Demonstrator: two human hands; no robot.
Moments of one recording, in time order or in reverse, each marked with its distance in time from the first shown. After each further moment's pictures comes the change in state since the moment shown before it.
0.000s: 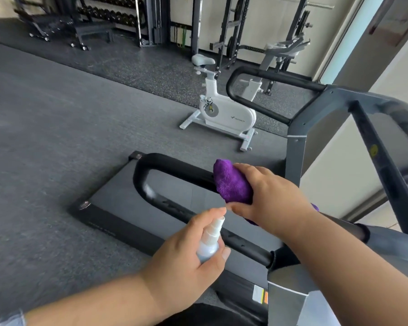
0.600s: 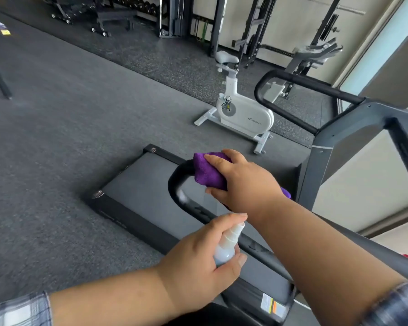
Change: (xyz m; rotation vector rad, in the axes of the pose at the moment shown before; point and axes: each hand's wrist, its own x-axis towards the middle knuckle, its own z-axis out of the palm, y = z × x) left_hand 0.001 -0.033 -0.059 0.005 0.012 0.031; right_hand 0.098 -0.112 0.028 -0.059 -0.056 -0.146
